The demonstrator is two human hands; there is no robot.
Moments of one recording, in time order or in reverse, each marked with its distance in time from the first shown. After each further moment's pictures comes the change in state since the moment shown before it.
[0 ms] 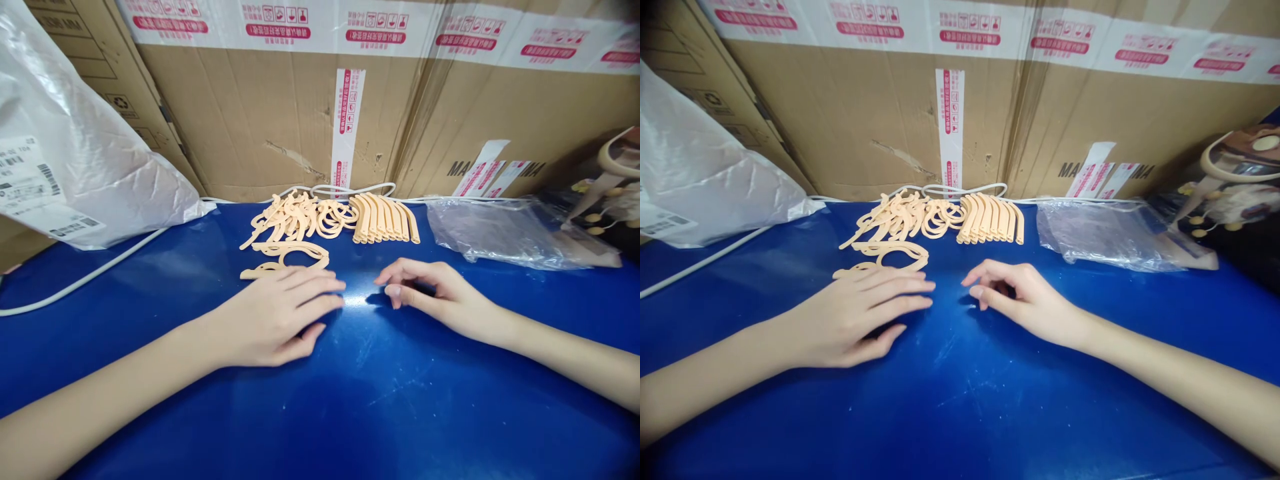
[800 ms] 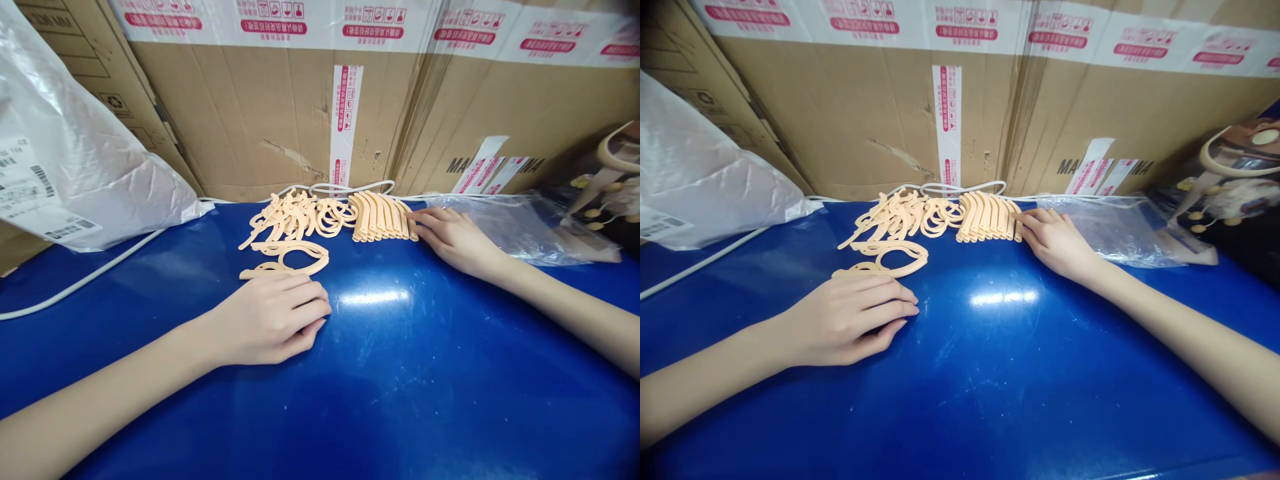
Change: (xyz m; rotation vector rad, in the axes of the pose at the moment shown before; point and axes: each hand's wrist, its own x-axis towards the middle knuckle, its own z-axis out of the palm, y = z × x) left_hand -0.001 0.001 0.001 -0.030 0.075 0.015; right_hand 0.023 0.074 -0.057 -0.902 0.251 0.085
